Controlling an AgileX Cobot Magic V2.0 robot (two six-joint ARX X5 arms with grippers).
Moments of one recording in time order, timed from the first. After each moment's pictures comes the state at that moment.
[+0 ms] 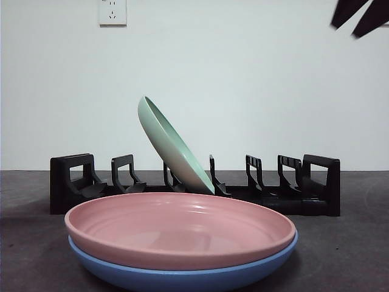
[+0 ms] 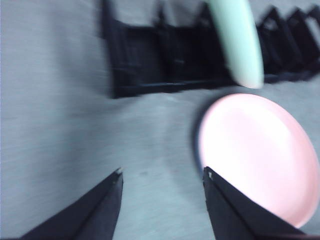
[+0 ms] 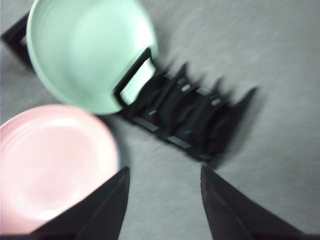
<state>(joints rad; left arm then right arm) -0.29 0.69 0.88 -0.93 0.14 -0.21 0.40 0.99 1.06 -0.80 -0.16 -0.02</state>
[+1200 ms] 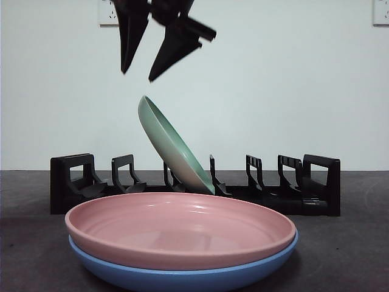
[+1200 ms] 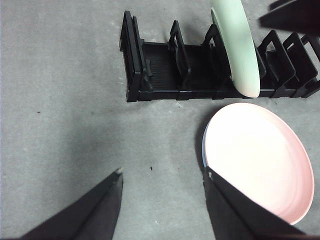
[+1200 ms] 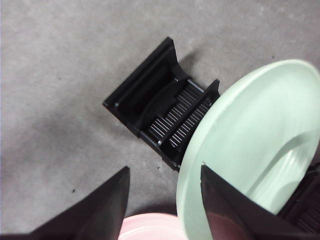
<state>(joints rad) -0.25 0.53 0.88 -1.01 0.14 -0.24 0.82 1.87 1.80 -0.80 -0.03 0.19</state>
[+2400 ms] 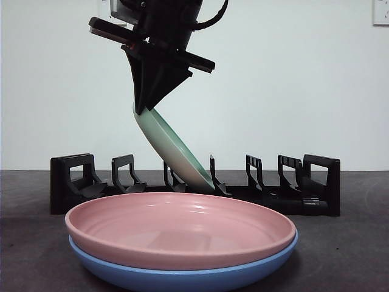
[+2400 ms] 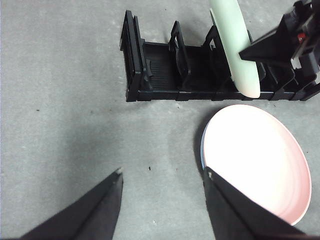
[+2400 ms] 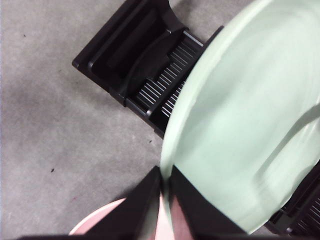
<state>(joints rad) -0.25 0.53 0.88 -1.01 0.14 -0.25 0.82 1.94 1.80 -0.85 -0.03 0.21</state>
